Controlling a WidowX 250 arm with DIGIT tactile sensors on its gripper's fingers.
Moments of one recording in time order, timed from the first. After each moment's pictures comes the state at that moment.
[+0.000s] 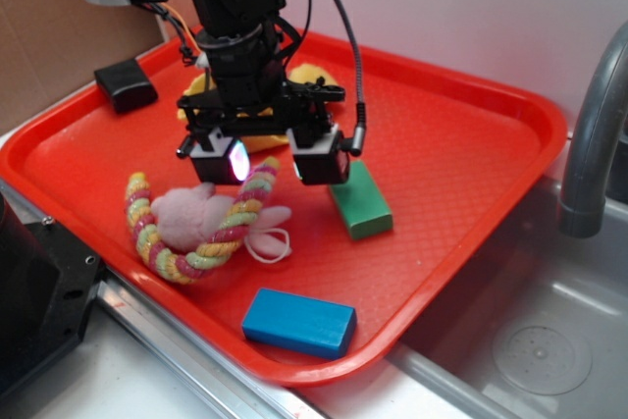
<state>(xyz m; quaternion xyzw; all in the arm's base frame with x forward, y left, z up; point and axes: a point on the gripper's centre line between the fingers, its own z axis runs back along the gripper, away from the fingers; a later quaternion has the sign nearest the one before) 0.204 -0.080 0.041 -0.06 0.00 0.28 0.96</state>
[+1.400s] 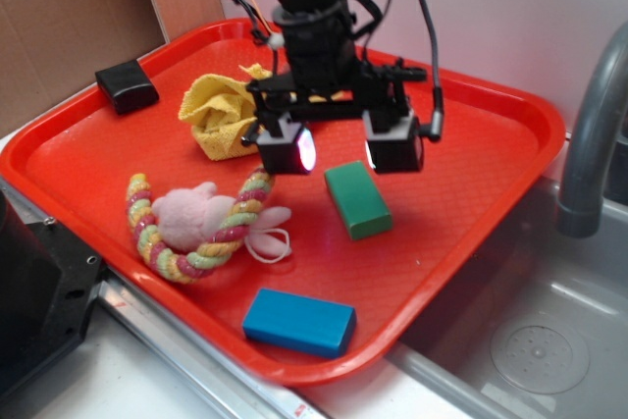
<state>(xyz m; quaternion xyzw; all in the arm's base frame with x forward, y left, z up) 0.232 -0.121 0.049 -0.07 0.01 0.28 0.96</state>
